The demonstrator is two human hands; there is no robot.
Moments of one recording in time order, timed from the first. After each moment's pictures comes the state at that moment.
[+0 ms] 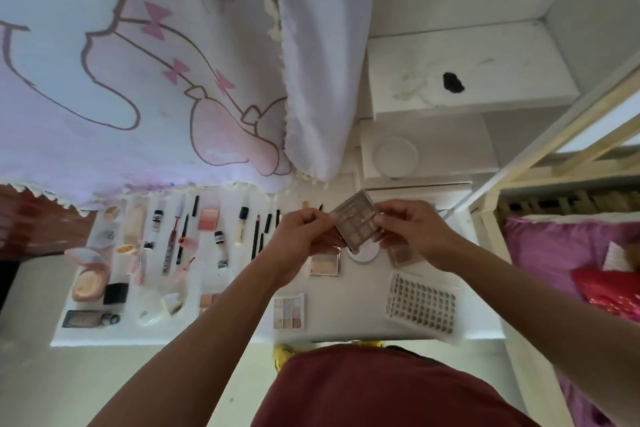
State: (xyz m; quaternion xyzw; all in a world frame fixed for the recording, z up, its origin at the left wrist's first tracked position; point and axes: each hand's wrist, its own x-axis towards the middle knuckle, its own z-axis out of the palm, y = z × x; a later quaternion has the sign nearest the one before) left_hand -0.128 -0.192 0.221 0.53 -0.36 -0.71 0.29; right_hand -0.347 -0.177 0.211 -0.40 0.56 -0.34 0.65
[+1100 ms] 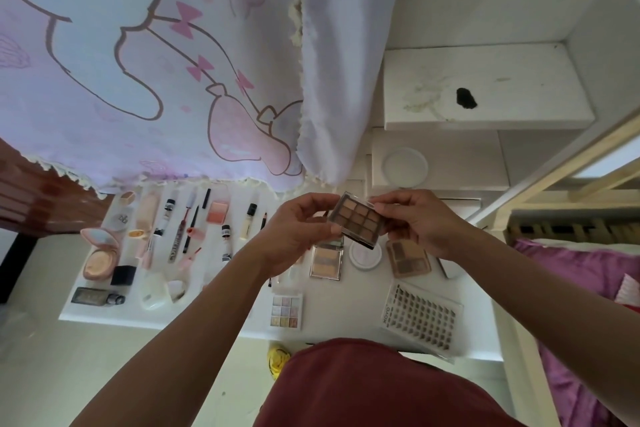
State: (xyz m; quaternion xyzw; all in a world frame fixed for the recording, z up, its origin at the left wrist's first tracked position) left_hand -0.119 -0.195 0.246 0.45 -0.39 -0.73 0.33; right_hand -0.348 -0.207 0.239 -0.37 0.54 -0.31 0.69
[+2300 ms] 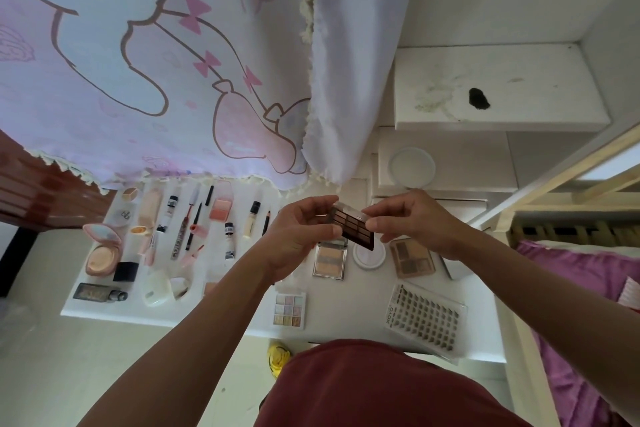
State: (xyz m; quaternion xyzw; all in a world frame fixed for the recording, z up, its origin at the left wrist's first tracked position) left_hand -0.111 -0.190 0.239 0.48 -0.36 -0.72 0.34; right_hand -0.344 -0.207 0.243 -0.56 0.48 -0.24 0.63
